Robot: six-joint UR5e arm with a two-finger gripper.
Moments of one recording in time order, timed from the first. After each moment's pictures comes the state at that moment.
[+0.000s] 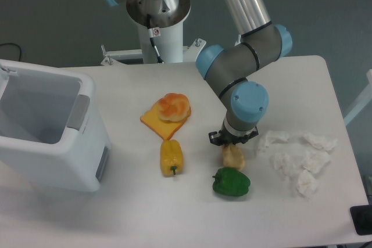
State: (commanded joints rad) arm 2.57 -2.02 -1.60 -1.07 1.60 0.40
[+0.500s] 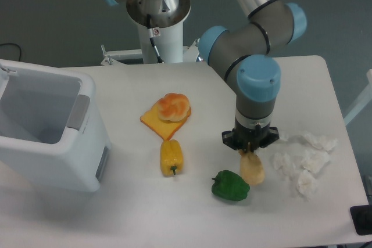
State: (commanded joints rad) arm 2.58 -2.05 -1.43 -1.06 1.55 0.71
